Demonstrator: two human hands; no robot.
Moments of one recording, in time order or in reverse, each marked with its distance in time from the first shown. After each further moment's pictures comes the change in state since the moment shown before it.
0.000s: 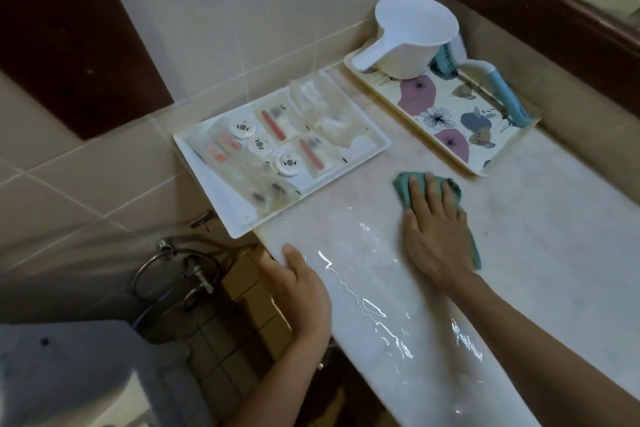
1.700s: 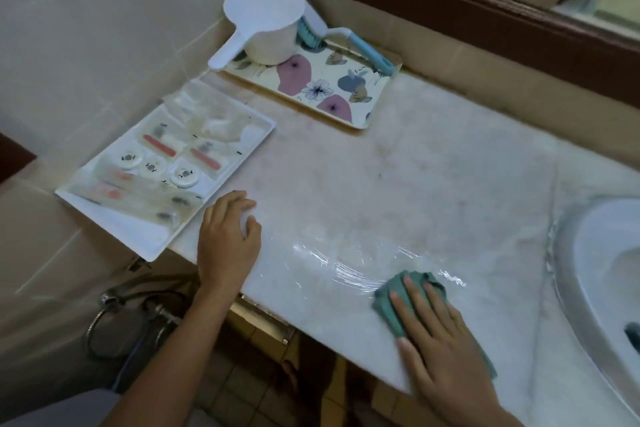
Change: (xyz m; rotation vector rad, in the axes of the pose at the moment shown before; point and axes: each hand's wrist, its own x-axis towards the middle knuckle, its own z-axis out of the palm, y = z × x) left_hand 0.053 0.024 0.001 0.782 -0.592 1.008; right_hand -0.251 0.062 0.018 0.042 -0.016 -0.054
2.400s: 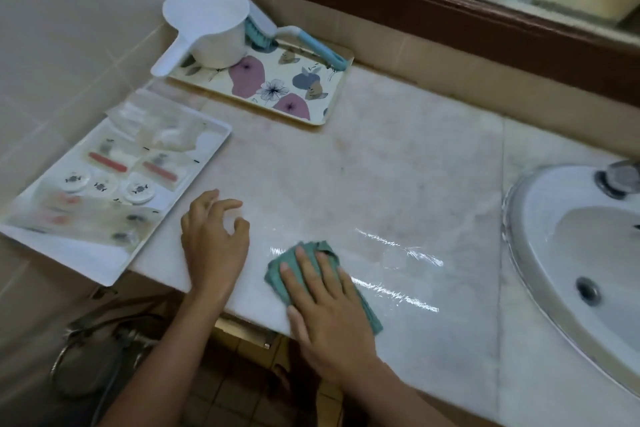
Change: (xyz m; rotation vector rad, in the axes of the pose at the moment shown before) left_hand 0.006 0.032 0.010 -0.062 -0.040 -0.082; right_hand 0.067 -0.100 0.017 0.058 0.017 0.045
